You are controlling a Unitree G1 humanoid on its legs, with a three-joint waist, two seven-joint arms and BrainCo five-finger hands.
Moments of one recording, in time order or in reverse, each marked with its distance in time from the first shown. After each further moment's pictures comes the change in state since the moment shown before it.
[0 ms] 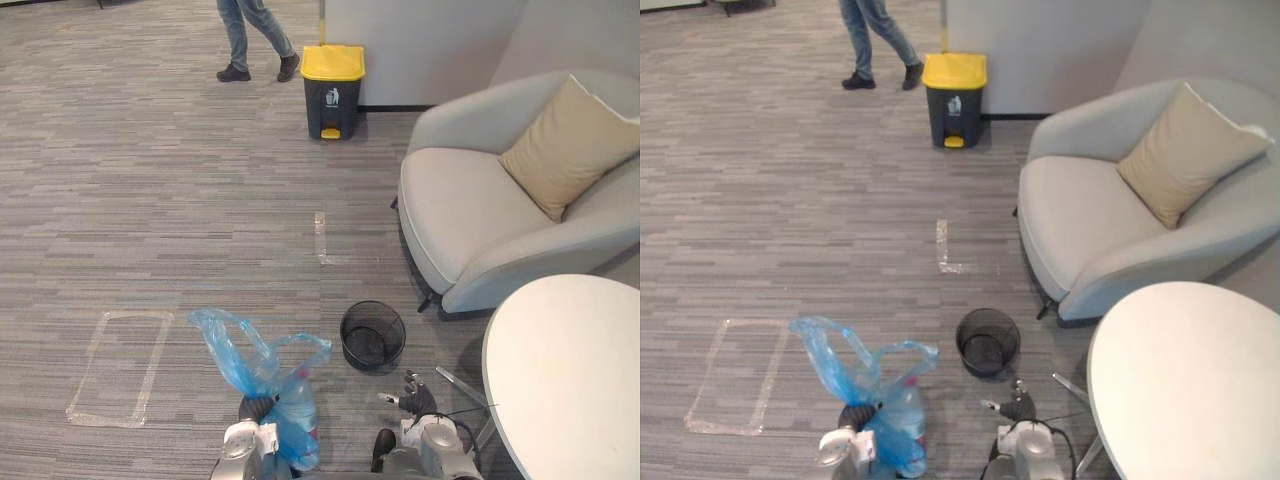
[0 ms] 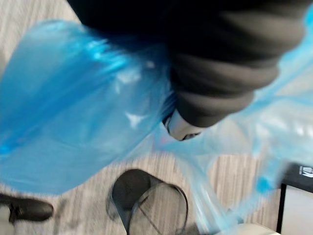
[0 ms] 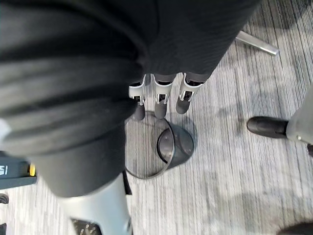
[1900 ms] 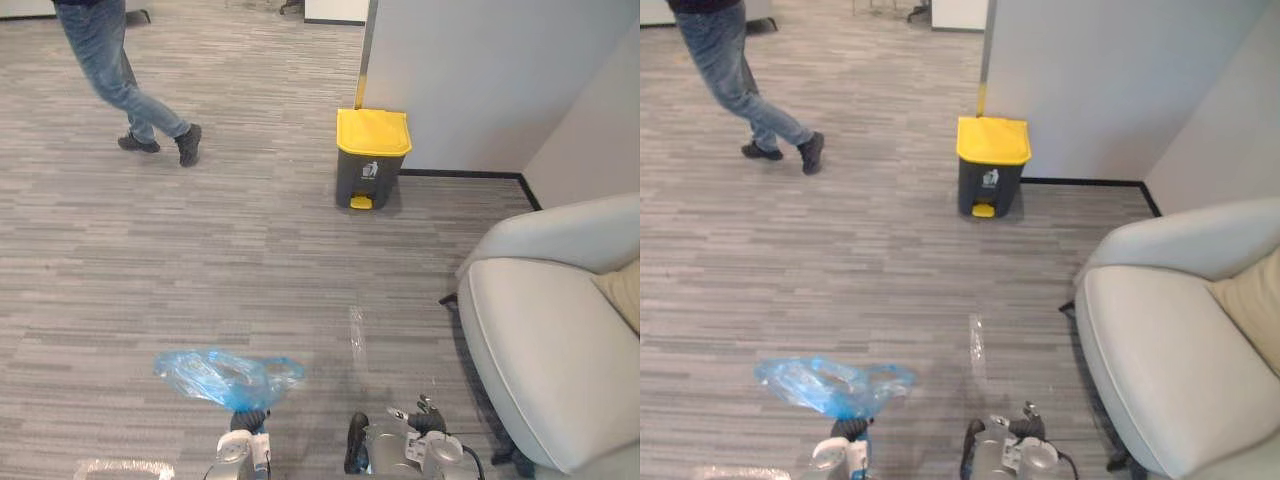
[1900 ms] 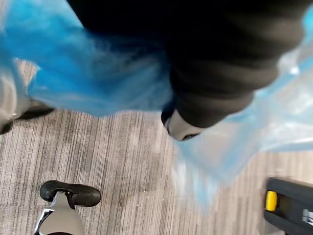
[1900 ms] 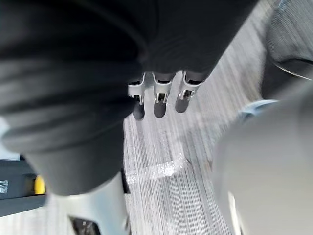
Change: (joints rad) left arm -0.058 -0.040 0.063 0.125 0.020 0.021 0.036; right arm -0.016 -0.005 -0.201 0.064 -0.035 0.026 -0.038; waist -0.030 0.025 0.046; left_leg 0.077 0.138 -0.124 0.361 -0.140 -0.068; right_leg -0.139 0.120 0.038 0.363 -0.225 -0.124
